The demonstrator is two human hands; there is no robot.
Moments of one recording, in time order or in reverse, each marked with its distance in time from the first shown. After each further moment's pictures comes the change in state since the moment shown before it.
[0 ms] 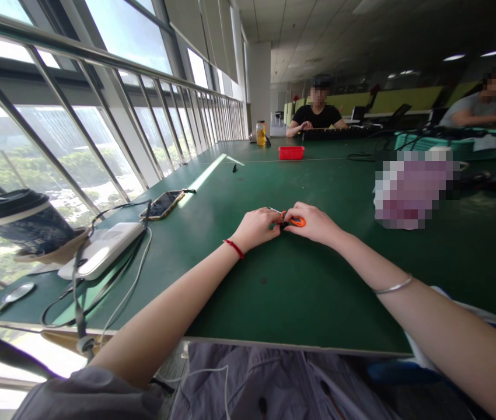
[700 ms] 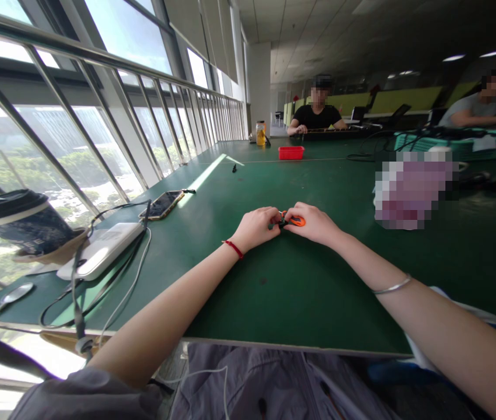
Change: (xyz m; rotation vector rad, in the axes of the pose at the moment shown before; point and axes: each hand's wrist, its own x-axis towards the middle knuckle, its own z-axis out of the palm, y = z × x) left_hand -0.001 0.003 -0.004 -0.107 -0.013 -0.084; right_hand 0.000 0.000 0.002 -0.006 0.042 0.015
